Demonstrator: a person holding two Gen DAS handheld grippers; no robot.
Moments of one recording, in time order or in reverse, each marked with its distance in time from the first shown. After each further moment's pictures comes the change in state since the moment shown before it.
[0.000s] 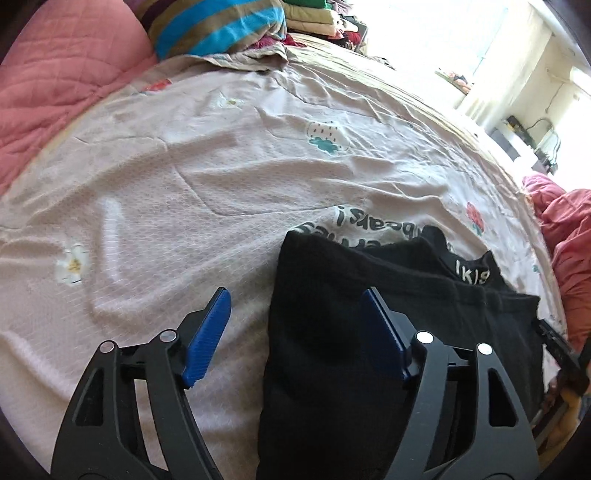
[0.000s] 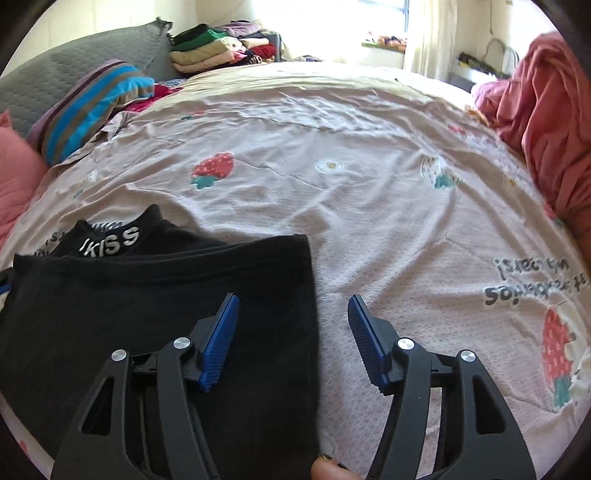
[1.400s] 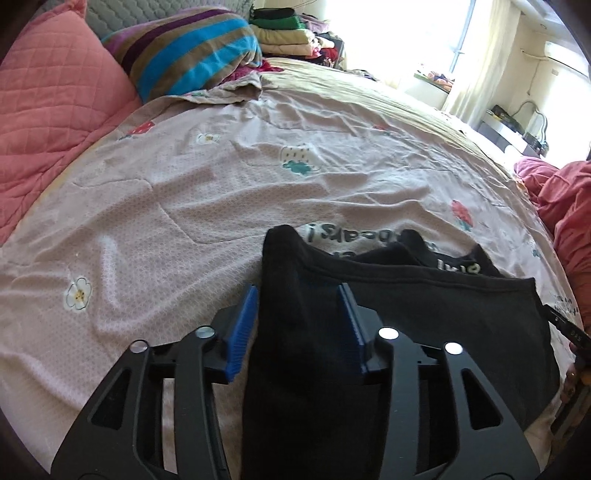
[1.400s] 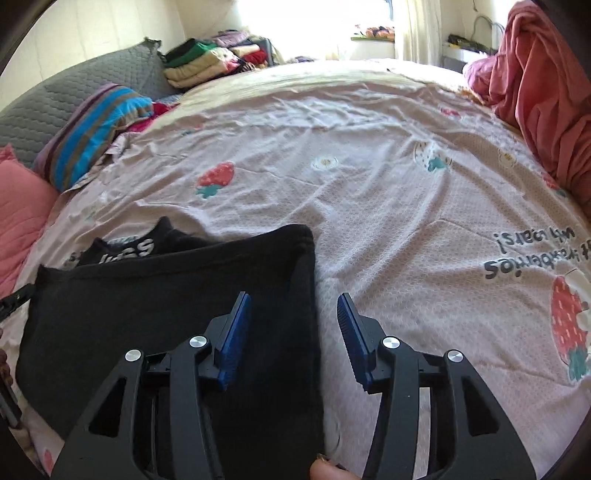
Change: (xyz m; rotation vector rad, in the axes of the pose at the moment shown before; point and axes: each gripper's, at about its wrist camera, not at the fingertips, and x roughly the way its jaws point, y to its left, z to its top) left arm -0.020 -0.033 -0.009 0.124 -0.107 0.035; right arm -0.026 -0.008 -0.010 0.073 -0.026 0.067
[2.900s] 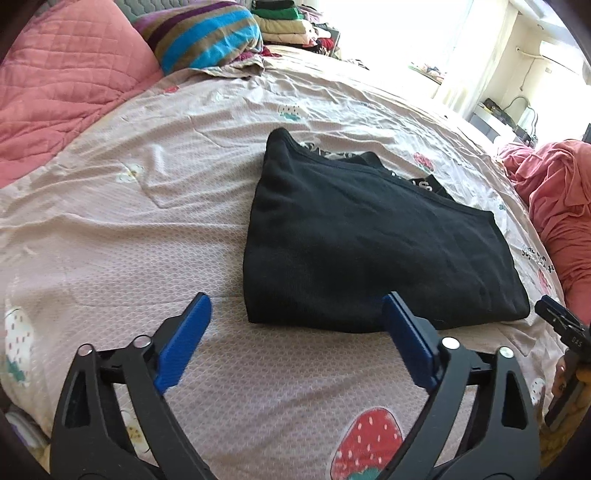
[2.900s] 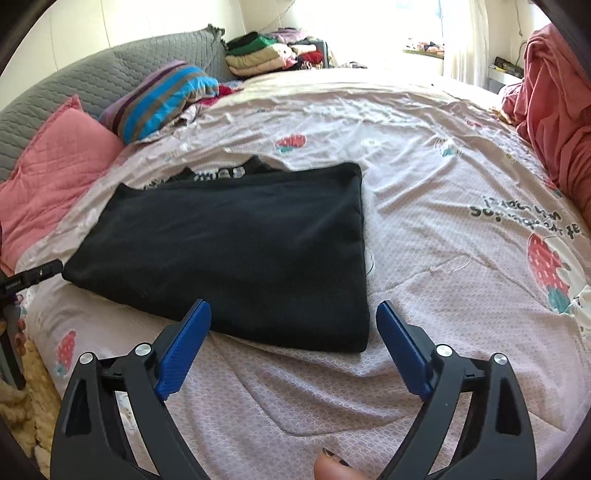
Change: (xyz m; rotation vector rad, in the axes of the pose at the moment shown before) left arm -0.092 -0.004 -0.103 -0.026 0.048 -0.022; right arm -0.101 0.017 -0.089 -0.140 0.000 0.129
